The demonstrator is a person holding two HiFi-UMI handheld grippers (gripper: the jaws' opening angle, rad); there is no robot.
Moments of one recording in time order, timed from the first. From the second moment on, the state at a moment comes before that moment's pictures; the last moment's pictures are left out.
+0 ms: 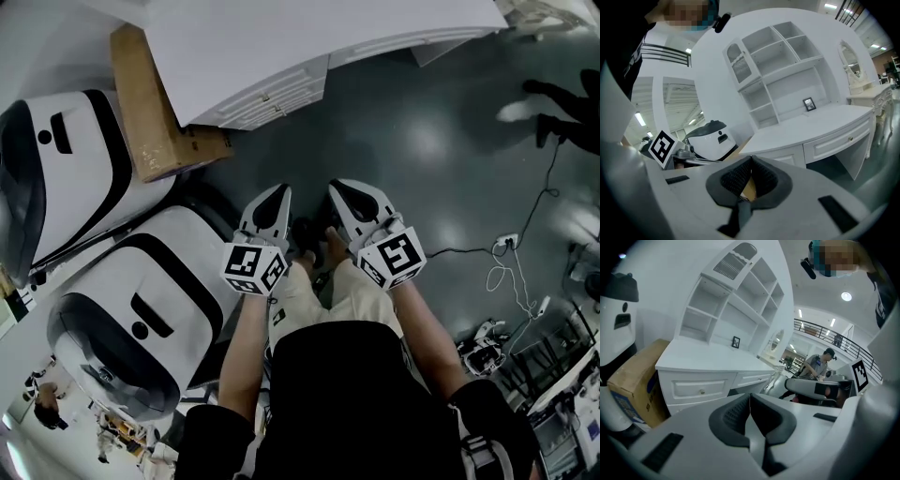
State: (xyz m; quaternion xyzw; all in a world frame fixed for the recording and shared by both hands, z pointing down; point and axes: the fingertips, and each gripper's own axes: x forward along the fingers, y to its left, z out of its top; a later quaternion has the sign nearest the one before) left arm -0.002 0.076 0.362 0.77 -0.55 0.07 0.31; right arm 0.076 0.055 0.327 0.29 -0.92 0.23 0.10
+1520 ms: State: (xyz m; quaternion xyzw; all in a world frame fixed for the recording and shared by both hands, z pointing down) left arm -0.077 -0.041 0.657 0.75 -0.51 0.18 0.37; right arm 0.055 0.010 0.484 0.38 -0.86 0.28 0.17
